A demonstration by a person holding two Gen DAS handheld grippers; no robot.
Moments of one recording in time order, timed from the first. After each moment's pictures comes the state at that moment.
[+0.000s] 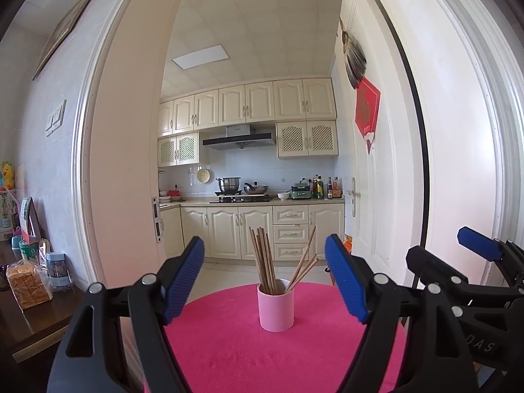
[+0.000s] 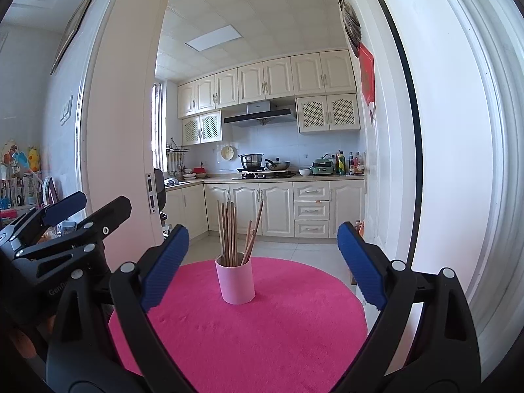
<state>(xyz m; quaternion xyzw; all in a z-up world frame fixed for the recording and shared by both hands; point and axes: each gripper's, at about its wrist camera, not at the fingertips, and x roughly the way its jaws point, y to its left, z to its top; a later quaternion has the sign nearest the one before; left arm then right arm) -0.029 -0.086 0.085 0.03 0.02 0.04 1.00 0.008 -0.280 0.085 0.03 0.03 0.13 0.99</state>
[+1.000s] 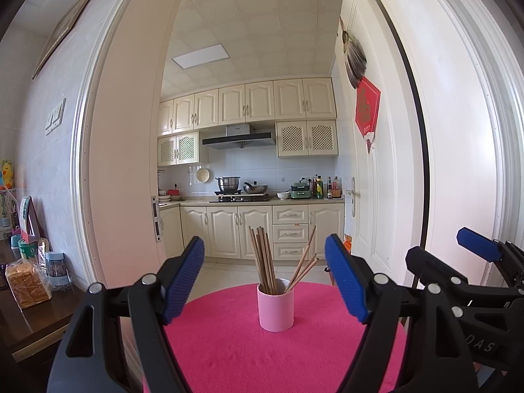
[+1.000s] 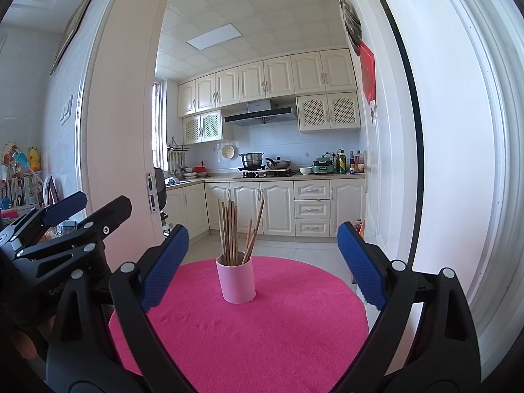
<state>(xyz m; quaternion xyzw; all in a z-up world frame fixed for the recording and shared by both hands) -0.029 -0.087 0.085 0.03 0.02 0.04 1.00 0.010 -0.279 0.083 0.03 0.03 0.13 0.99</state>
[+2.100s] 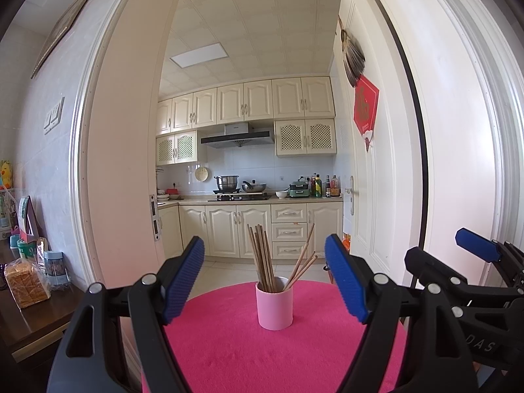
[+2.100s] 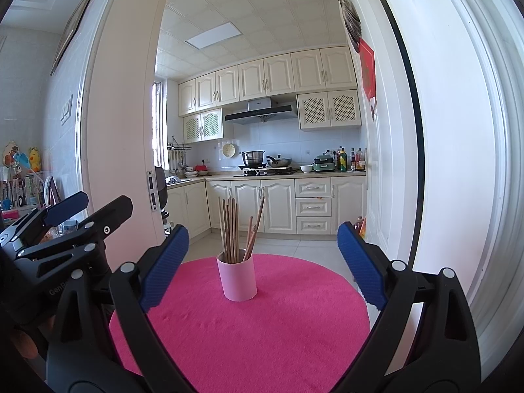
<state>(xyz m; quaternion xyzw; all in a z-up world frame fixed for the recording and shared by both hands) -0.027 -0.088 0.085 0.03 0.02 0.04 1.00 0.011 -0.278 0.080 0.03 0.04 0.13 0.99</state>
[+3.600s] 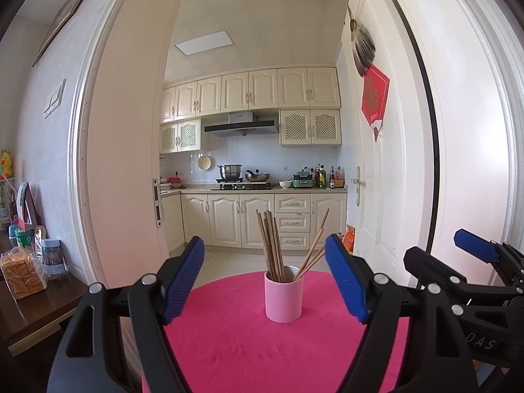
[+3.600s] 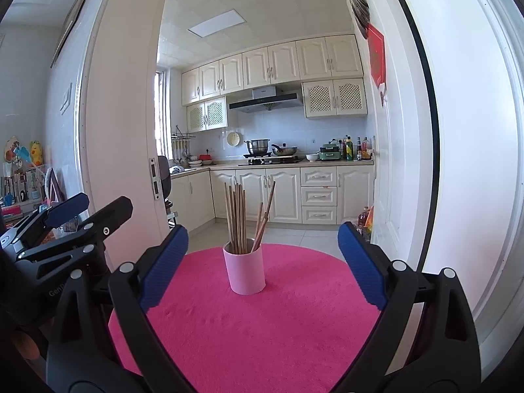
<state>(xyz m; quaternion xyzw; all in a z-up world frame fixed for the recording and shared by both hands) -0.001 -0.067 0.063 0.02 0.05 0.04 1.00 0.038 -0.264 0.067 0.03 0.06 0.15 0.99</state>
